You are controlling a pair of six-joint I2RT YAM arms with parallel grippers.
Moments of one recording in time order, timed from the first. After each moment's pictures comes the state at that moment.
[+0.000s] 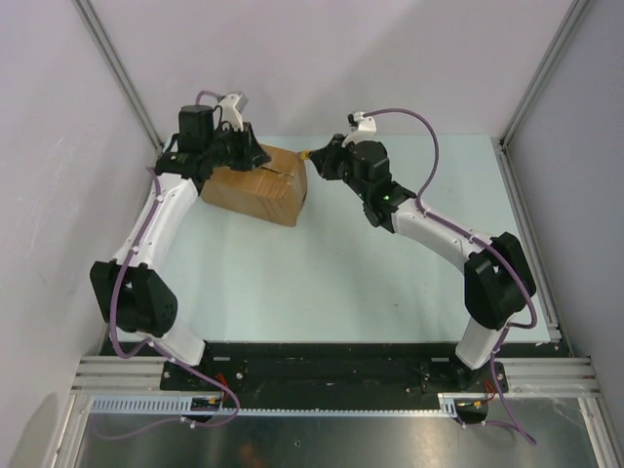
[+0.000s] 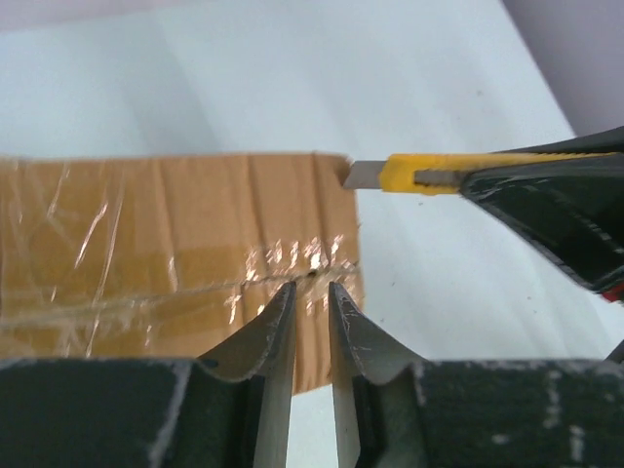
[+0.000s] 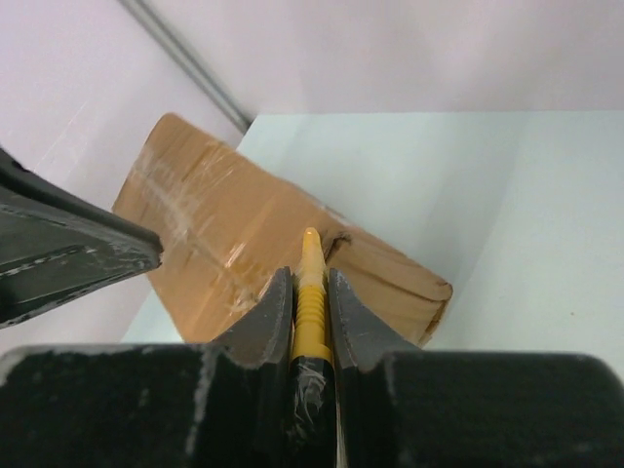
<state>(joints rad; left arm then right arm) -0.16 1.60 1.56 -0.49 0.48 -0.15 0.64 1.74 1.39 0.30 0.04 0.51</state>
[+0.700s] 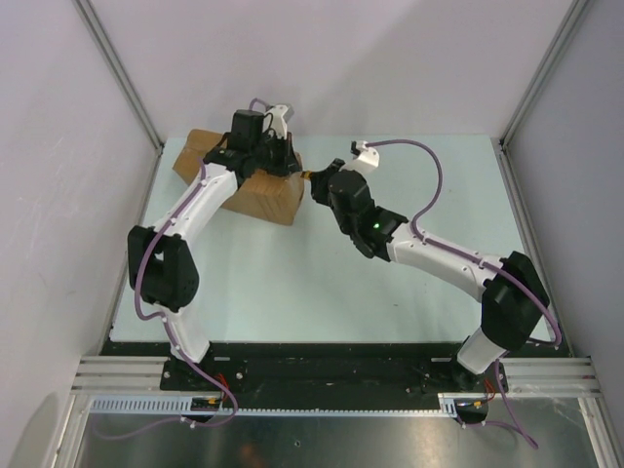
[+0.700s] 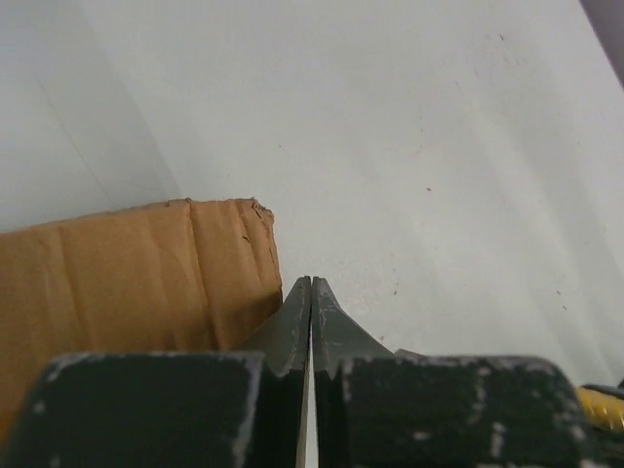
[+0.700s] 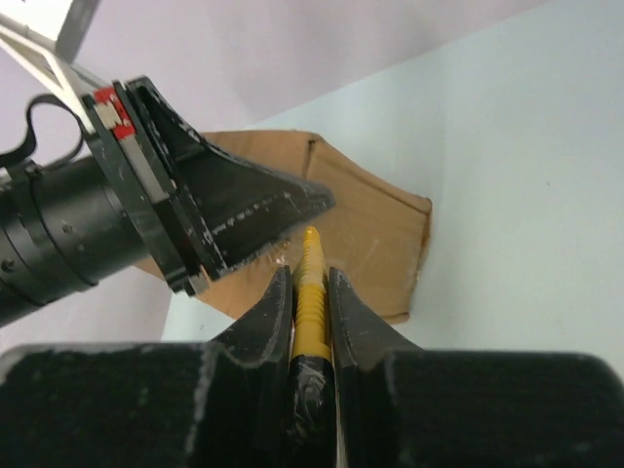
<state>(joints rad) -0.33 1.82 1.67 -0.44 0.38 -0.15 0.84 1.61 1.31 0.13 0.55 0.76</state>
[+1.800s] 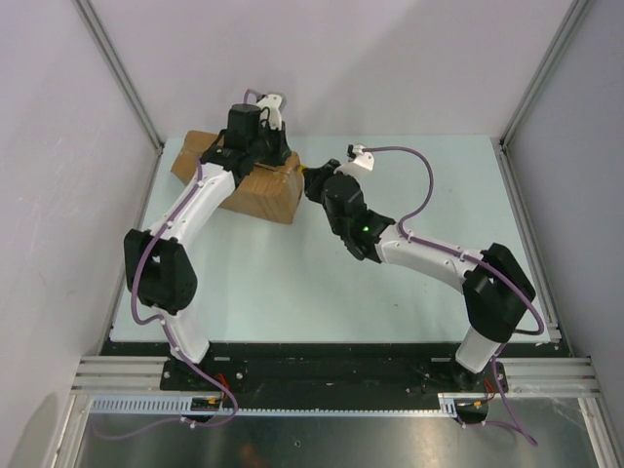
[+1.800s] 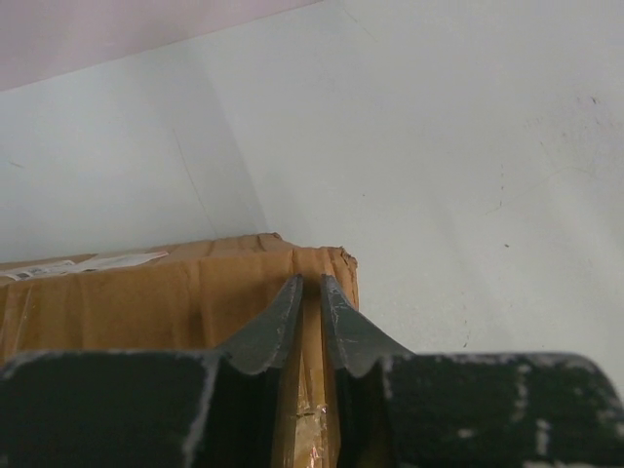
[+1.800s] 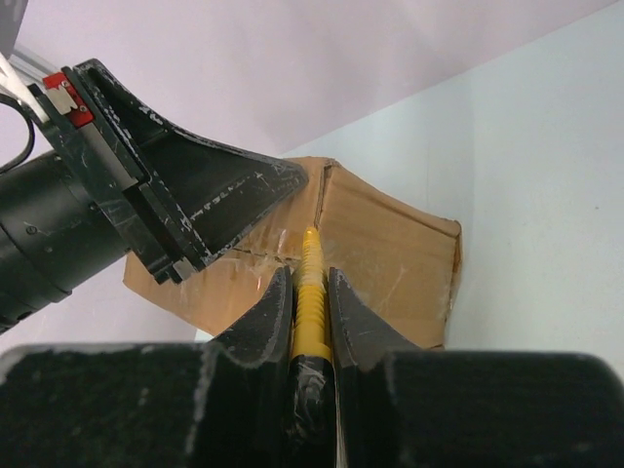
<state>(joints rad) -0.33 1.79 1.68 -0.38 0.17 -0.10 0.86 1.69 1.28 0.33 0.60 0.77</state>
